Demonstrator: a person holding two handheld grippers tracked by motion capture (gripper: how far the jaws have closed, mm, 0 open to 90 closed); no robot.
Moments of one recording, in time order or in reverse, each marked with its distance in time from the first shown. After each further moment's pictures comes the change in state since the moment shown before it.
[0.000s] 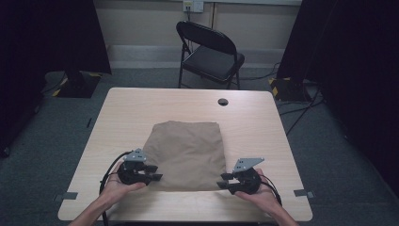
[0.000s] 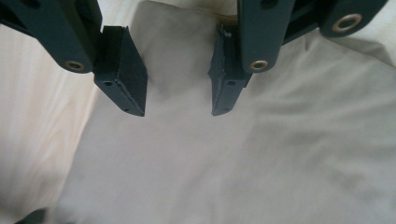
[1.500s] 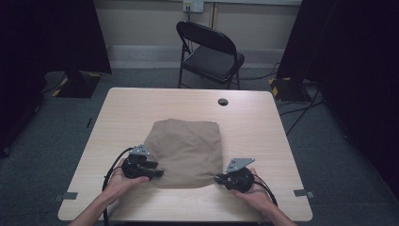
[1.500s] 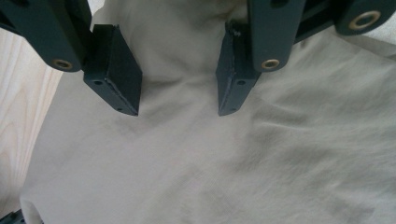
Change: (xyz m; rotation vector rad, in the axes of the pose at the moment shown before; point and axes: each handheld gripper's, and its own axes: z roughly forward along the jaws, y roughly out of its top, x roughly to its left) left arm 0.020 0.005 0.011 0.008 0.007 -0.052; right arm -0.005 0.000 0.025 0.037 -0.060 -0.035
